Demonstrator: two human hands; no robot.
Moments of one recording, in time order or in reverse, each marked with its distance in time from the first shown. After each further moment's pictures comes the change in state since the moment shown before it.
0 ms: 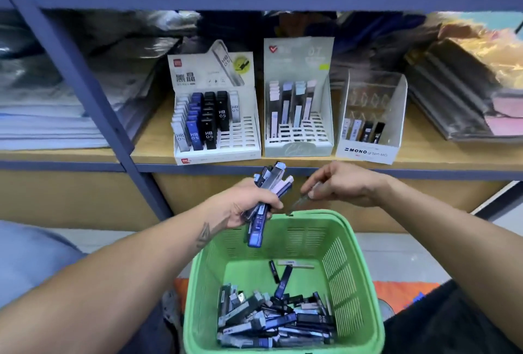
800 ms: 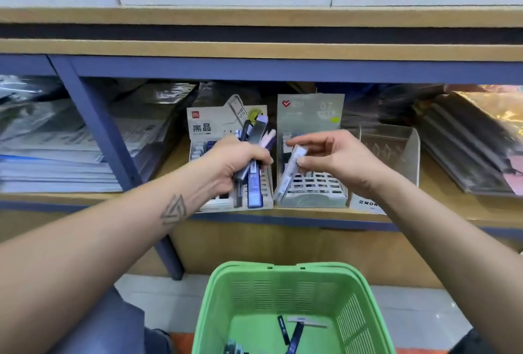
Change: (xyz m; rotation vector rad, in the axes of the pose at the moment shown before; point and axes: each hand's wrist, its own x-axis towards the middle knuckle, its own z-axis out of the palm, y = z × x) left_hand -0.026 0.154 -0.039 -0.001 0.378 0.265; right_hand -0.006 -0.140 0.001 -0.055 0.182 -0.598
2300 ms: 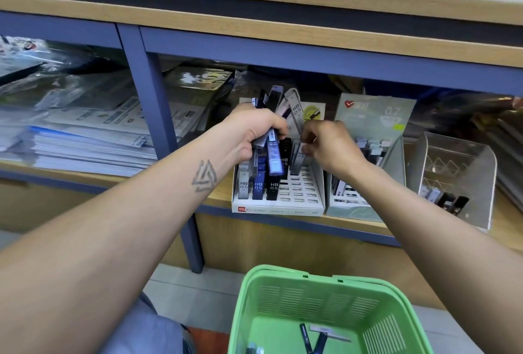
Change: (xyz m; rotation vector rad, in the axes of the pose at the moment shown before) left_hand 0.040 0.023 -0.081 -0.091 0.017 -0.056; right_hand 0.114 0.014 0.088 -0.895 0.179 -0.080
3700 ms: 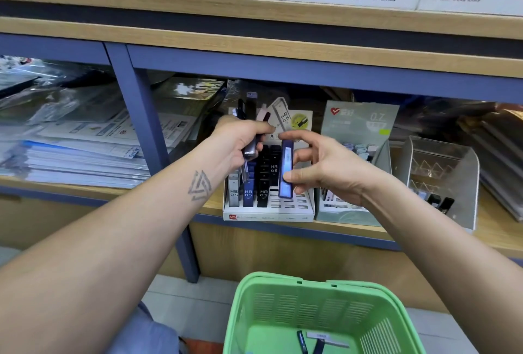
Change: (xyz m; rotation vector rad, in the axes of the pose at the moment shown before) left_hand 0.015 -0.004 0.006 -0.088 0.152 0.070; right_hand -0.049 -0.023 -0.040 1.032 -0.433 0.179
